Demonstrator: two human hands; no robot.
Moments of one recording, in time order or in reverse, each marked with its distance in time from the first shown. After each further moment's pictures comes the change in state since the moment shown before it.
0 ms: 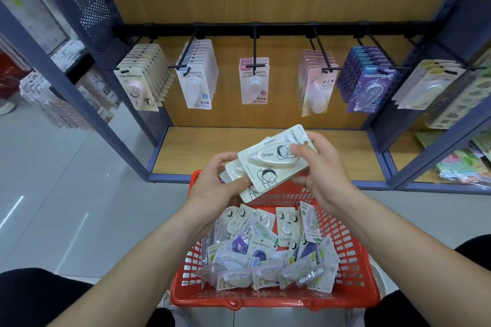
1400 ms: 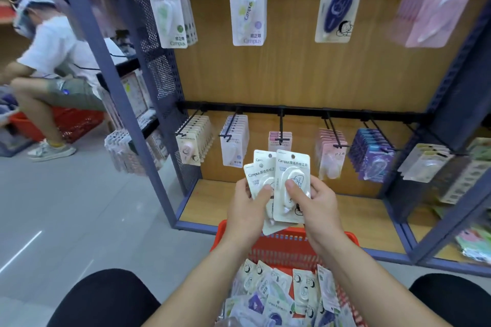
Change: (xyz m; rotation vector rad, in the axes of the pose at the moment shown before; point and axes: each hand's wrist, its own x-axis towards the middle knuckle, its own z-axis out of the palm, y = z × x) left_hand -0.034 0.062 0.019 -0.026 0.276 0.271; right_hand -0.041 -0.042 0.059 0.071 -0.056 -0.292
